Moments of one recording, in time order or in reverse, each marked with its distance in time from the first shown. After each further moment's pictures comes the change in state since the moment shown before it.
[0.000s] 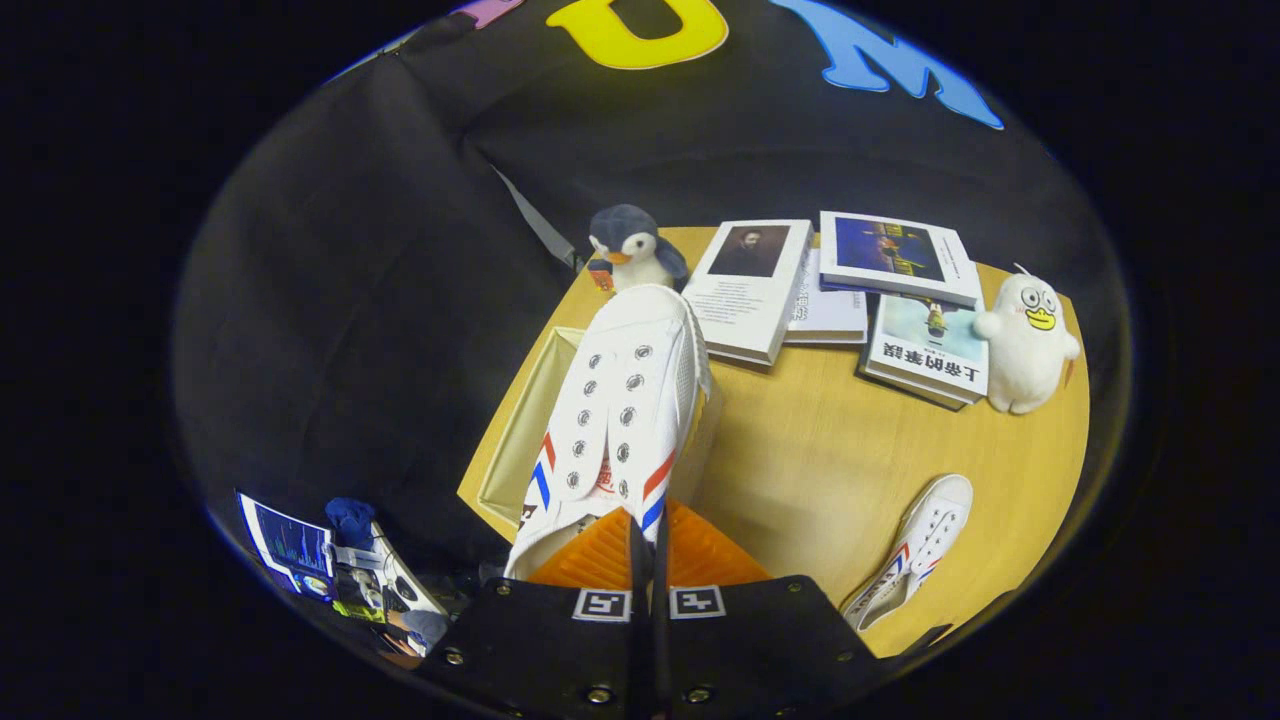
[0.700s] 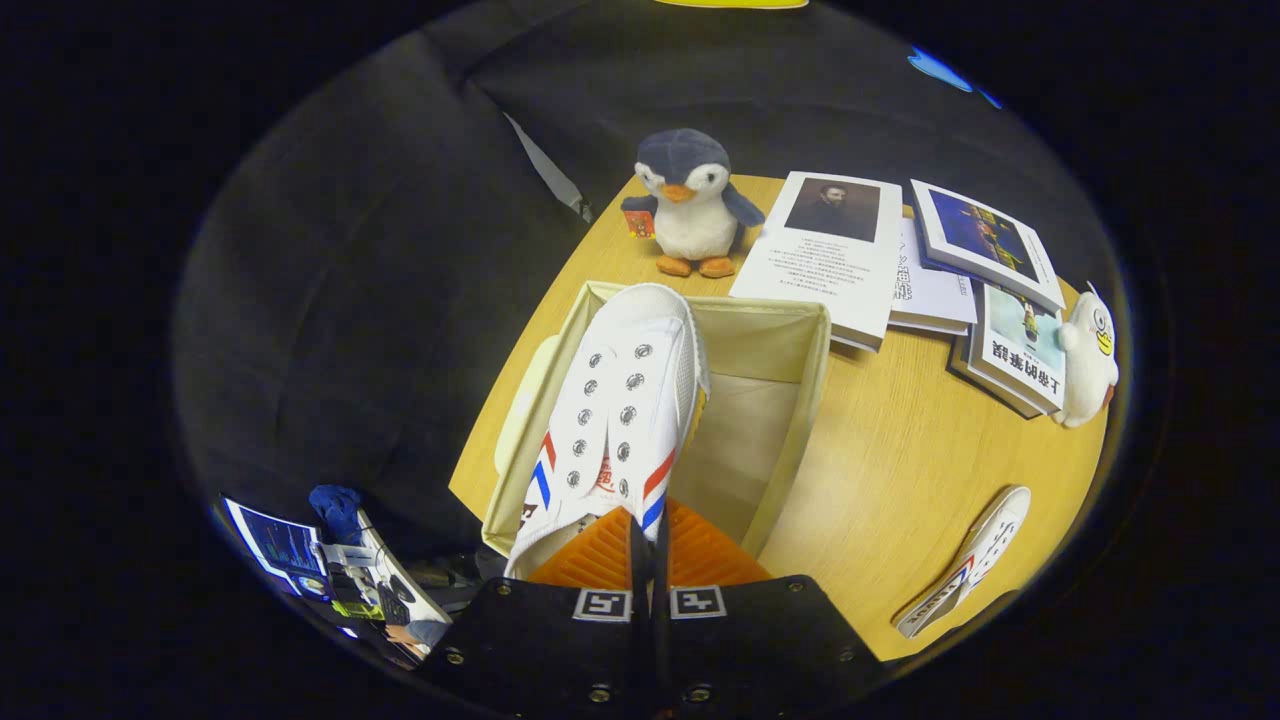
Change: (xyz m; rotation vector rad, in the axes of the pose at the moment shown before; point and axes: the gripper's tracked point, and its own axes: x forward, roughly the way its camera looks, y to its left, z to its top) arm 0.113 0.057 -0.008 -0.042 0.165 -0.047
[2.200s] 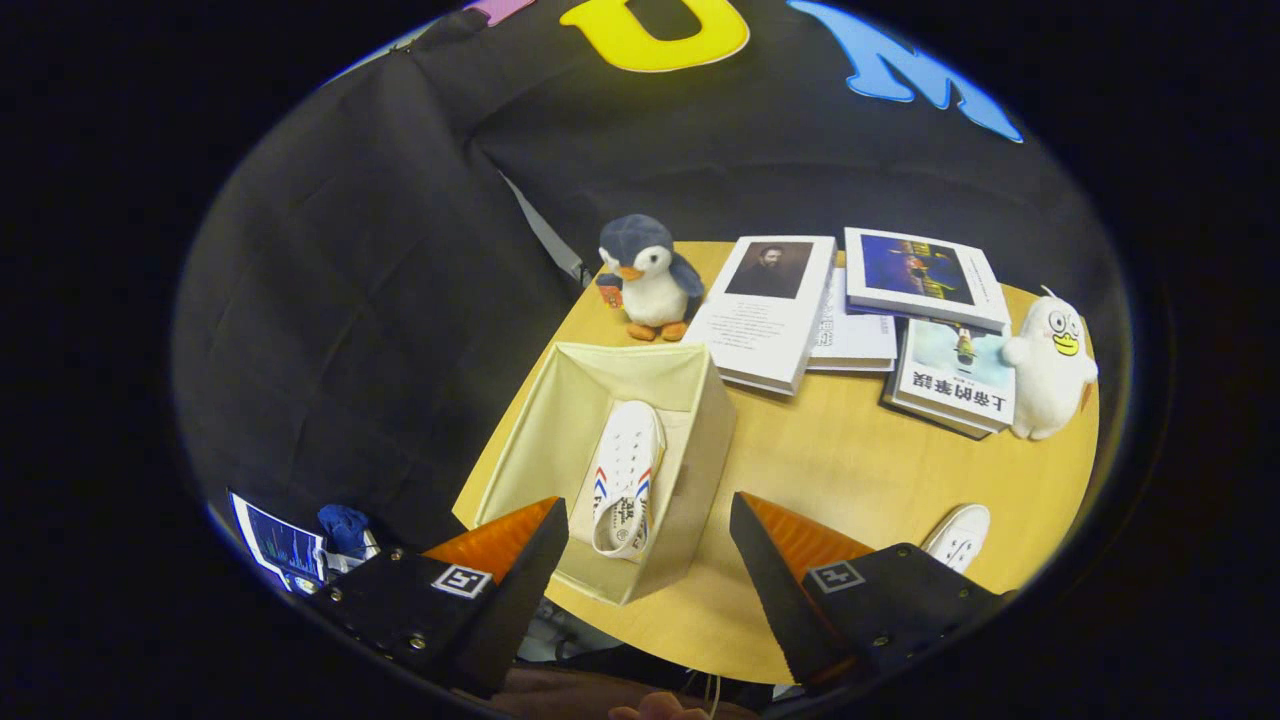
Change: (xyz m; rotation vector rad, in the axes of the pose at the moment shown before) arm -0.092 -0.081 0.005 0.043 -0.247 0.053
